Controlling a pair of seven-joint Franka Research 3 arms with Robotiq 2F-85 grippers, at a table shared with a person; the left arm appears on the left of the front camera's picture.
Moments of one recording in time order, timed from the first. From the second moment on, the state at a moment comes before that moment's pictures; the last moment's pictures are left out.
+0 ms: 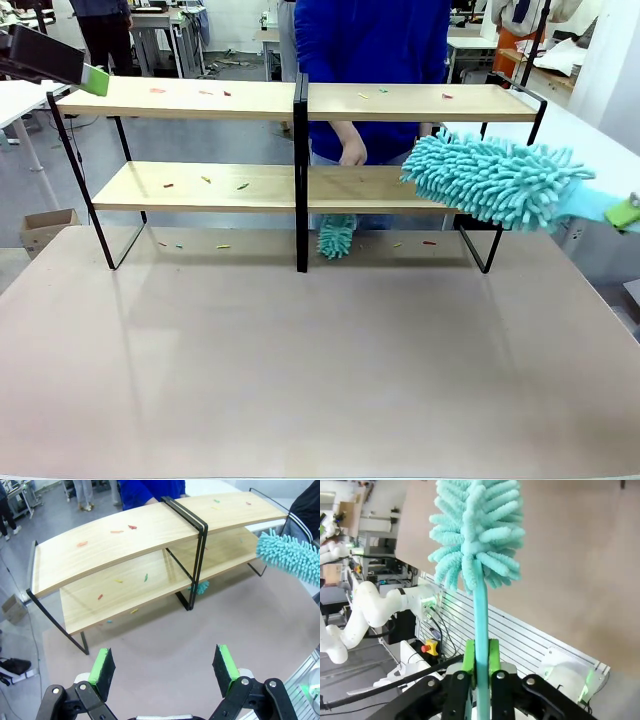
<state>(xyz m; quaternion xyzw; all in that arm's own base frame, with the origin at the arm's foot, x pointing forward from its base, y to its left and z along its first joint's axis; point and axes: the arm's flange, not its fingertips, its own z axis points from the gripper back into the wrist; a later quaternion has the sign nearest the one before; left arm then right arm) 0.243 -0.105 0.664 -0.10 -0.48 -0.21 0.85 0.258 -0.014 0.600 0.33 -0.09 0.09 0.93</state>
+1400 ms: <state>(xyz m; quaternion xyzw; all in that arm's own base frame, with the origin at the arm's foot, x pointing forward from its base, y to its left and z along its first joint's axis) 0.243 -0.105 0.664 -0.10 -0.48 -0.21 0.85 0.220 -0.081 0.594 0.43 0.01 0.07 0.90</state>
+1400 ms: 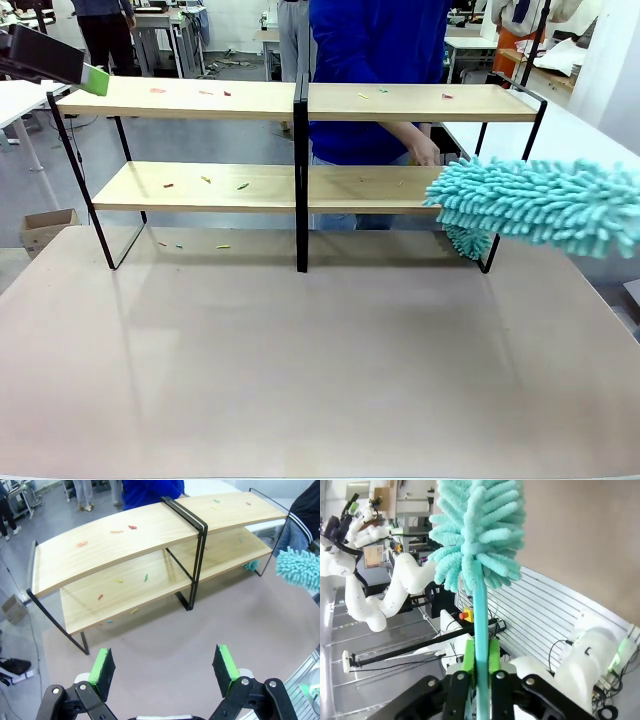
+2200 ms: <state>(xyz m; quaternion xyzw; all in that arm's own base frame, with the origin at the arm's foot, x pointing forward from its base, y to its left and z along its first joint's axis) 0.243 -0.104 0.664 -0.10 -0.48 -0.21 0.85 0.300 0.051 0.580 0.36 -0.03 0.13 0.92</state>
